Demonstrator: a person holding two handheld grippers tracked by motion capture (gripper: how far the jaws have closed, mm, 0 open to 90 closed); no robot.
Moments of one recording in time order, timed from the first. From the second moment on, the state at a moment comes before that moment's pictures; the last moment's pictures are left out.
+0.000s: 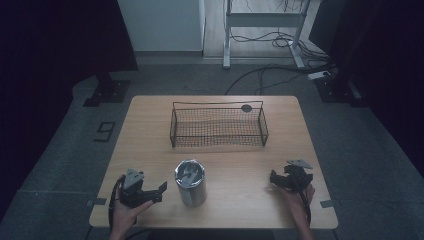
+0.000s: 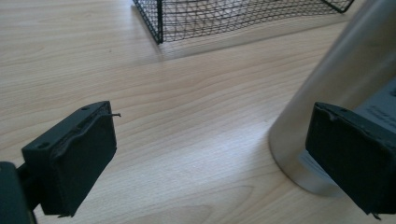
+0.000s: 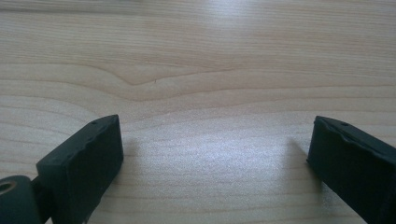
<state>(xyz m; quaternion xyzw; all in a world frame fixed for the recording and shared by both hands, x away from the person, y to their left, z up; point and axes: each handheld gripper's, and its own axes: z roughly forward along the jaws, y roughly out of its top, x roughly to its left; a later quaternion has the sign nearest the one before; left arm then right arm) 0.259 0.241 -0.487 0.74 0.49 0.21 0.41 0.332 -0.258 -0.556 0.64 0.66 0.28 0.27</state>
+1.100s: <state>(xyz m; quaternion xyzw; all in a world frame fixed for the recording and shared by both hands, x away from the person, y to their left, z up) 0.230 0.210 -0.463 0.77 0.42 0.17 0.45 0.331 -0.257 -0.556 0.64 0.66 0.28 0.27</state>
